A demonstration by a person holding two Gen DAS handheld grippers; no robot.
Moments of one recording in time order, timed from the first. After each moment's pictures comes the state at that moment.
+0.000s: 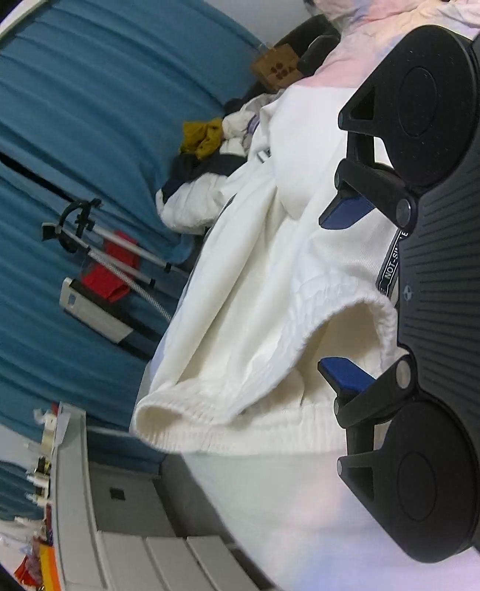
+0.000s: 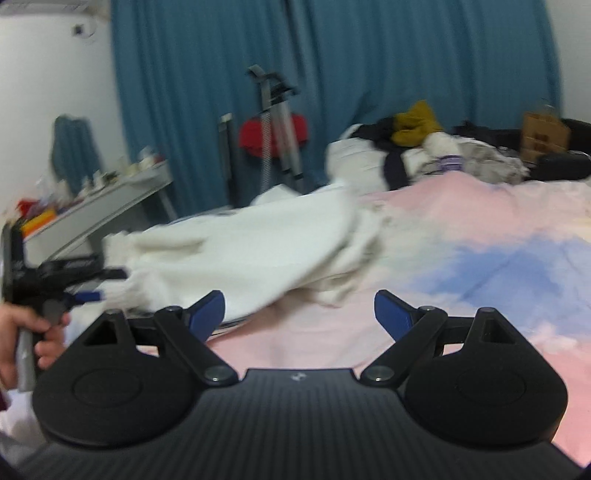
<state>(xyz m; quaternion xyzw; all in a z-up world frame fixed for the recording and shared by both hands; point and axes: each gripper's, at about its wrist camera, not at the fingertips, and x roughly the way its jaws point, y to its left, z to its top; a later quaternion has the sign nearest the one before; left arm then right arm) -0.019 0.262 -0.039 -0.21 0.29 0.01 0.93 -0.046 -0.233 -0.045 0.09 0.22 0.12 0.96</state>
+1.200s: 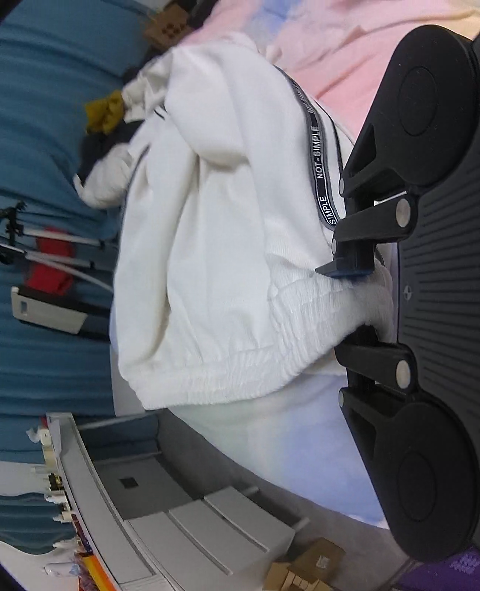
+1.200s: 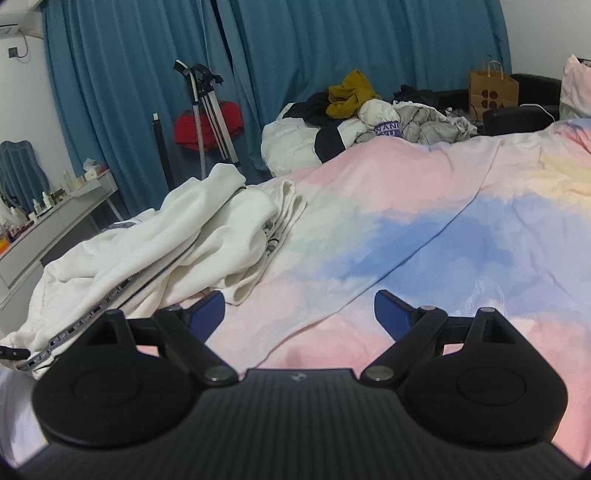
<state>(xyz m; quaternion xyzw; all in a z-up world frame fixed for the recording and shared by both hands) -0.040 0.279 -0.020 -0.07 0.40 0.04 0.91 -0.015 -0.313 -0.075 0.13 0.26 0.07 0.95</state>
